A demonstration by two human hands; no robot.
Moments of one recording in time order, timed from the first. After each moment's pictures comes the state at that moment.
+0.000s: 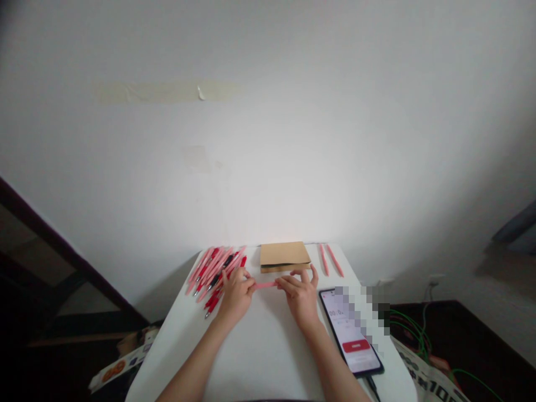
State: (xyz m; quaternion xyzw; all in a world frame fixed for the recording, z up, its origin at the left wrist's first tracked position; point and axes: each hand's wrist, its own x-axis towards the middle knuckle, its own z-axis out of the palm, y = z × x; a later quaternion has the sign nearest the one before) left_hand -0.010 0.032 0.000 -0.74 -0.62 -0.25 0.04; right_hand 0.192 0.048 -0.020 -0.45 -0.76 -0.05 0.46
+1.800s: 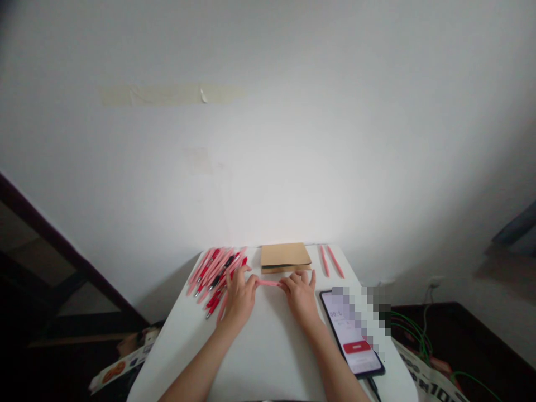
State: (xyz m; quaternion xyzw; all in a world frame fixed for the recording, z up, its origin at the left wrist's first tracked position) left_hand 0.000 0.027 0.000 -0.73 -0.60 -0.30 0.14; right_hand 0.189 0.052 -0.027 -0.52 -0.78 -0.03 0.34
